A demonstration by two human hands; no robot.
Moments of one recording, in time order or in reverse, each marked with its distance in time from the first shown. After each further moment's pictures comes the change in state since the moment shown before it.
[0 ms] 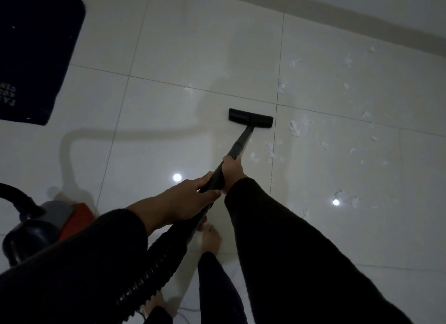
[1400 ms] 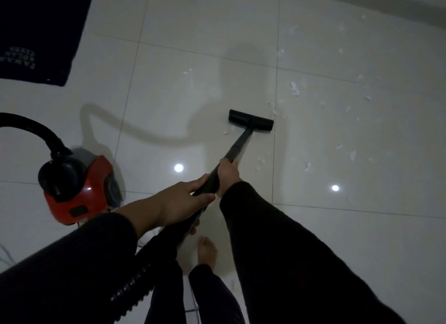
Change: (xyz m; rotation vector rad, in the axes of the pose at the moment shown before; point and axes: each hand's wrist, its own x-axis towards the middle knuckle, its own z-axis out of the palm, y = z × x) left_hand -0.153 -0.168 0.099 0.061 -0.040 0.010; right_hand -0.129 0.215 -0.041 0.081 0.008 0.033
